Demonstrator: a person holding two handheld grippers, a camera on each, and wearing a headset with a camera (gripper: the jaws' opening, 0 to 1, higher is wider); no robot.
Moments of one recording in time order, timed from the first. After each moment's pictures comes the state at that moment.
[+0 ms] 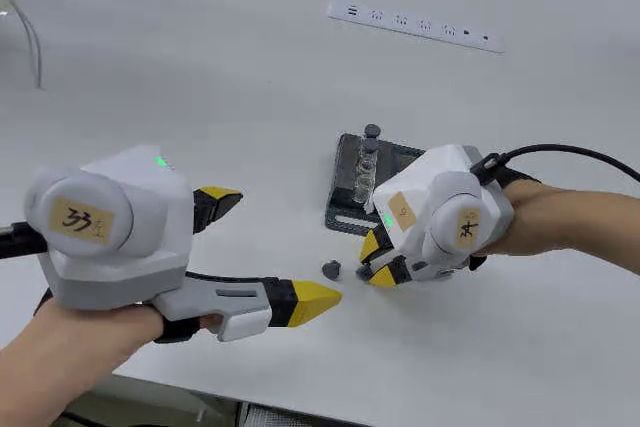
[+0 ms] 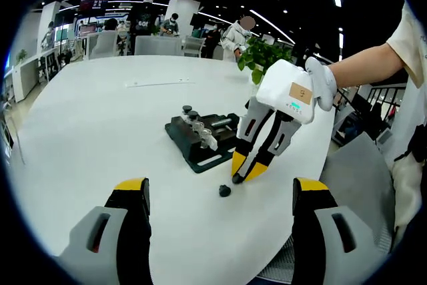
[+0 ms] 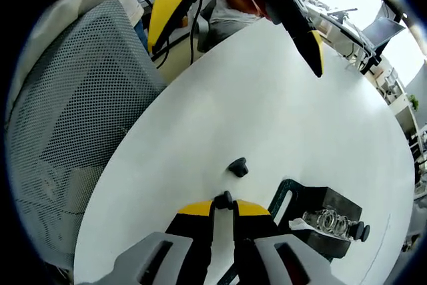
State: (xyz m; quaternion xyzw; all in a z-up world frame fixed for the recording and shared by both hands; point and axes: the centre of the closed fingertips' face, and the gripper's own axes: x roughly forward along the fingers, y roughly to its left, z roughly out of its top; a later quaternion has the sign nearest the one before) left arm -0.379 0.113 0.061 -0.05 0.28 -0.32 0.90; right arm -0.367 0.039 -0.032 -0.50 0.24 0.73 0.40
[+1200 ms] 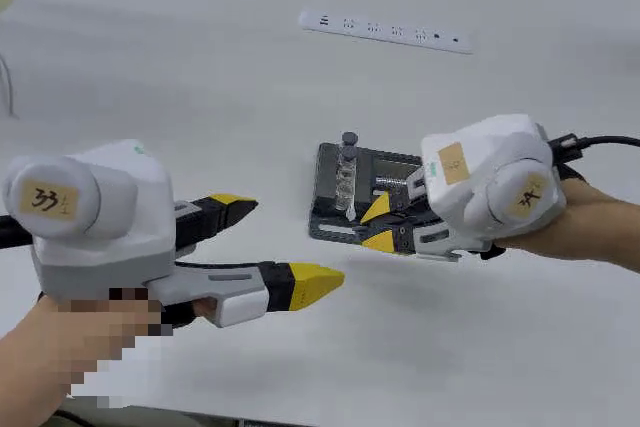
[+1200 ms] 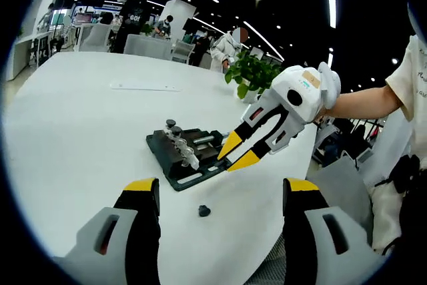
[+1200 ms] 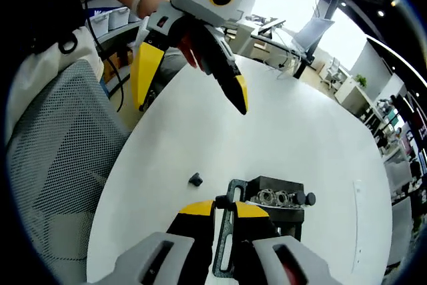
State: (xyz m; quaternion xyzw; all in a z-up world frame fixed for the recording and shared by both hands) left arm -0.364 0.094 0.089 -0.13 0.26 -0.37 0.88; right arm -0.335 0.040 0.044 -0.42 0.19 0.66 0.59
